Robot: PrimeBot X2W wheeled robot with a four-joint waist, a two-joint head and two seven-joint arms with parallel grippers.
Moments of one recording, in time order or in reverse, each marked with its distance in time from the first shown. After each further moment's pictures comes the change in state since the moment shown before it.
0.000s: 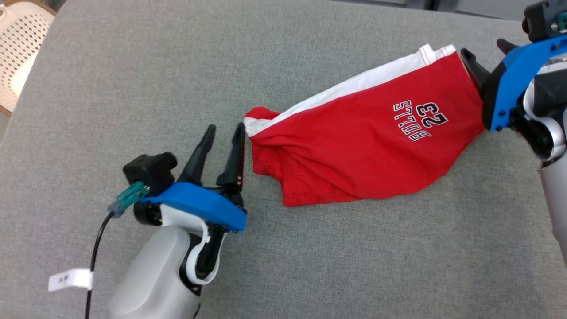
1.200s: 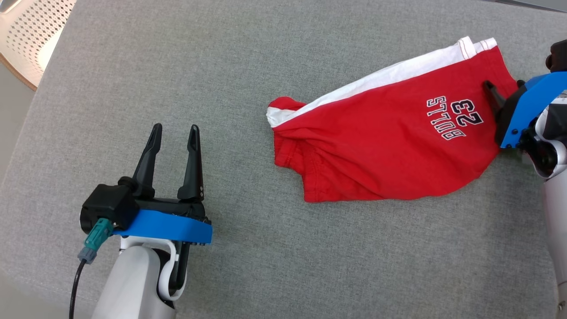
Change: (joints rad) left arm 0.163 -0.065 0.334 -0.123 0.484 -0.107 -0.100; right arm 0.039 0.074 -0.231 0.223 -0.088 0.000 -0.099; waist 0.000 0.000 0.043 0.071
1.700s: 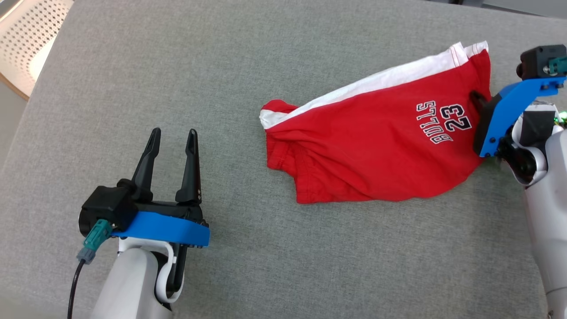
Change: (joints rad) left arm 0.001 0.012 -0.006 0.021 -0.013 0.000 0.000; right arm 0.002 0.026 0.071 0.003 0.060 0.000 0.042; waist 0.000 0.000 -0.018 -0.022
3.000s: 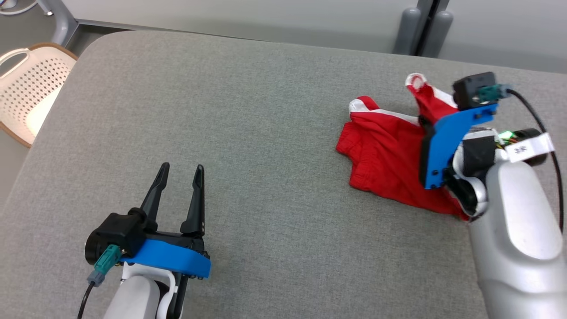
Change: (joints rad) left arm 0.091 0.046 -0.047 0.014 -0.007 -0.003 0.000; right arm 0.191 0.186 -0.027 -0.335 -0.201 0.000 0.125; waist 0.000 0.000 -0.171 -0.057
